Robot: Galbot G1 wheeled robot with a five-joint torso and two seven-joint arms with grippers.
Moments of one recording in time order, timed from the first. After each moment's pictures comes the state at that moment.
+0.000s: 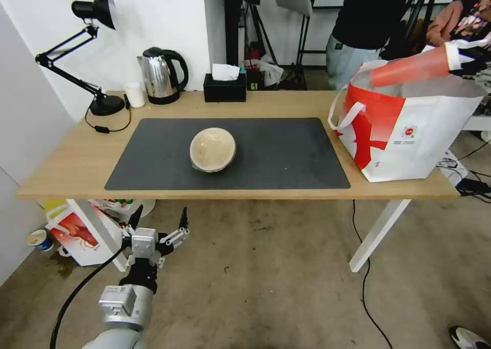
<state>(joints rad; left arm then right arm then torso) 1.80 -1.50 -0.55 -2.30 0.00 0.00 0.00 0.31 0.23 -0.60 1.17 0.71 0.03 -0.82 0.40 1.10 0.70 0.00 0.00</state>
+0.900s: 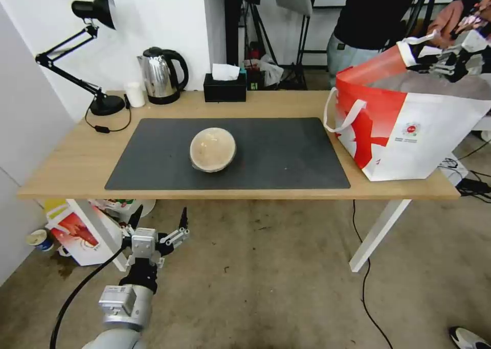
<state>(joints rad) 1.80 -1.50 -0.55 -2.30 0.00 0.00 0.00 0.50 0.39 -0.80 1.09 0.64 0.06 -0.85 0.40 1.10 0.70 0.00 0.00</state>
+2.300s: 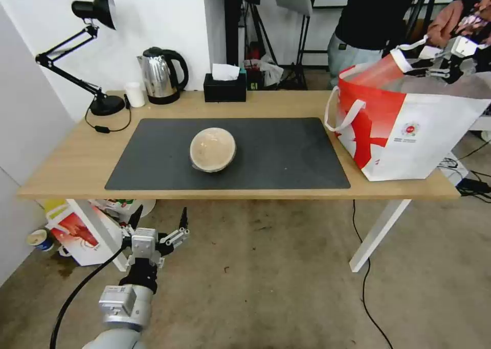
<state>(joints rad) 1.80 -1.50 -0.55 -2.30 0.00 0.00 0.00 0.52 0.47 -0.80 0.97 0.48 0.15 -0.95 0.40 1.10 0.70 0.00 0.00</state>
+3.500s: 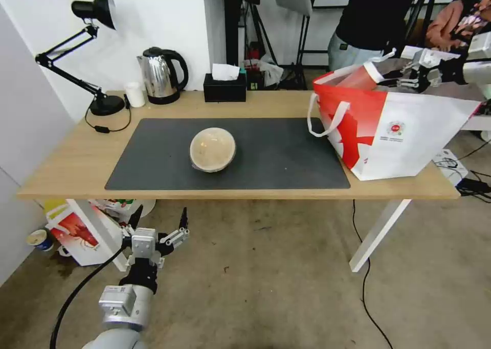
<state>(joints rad) 1.80 -1.50 -0.55 -2.30 0.00 0.00 0.00 0.45 0.55 -0.79 0.97 0.56 0.13 -0.94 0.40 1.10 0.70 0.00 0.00</state>
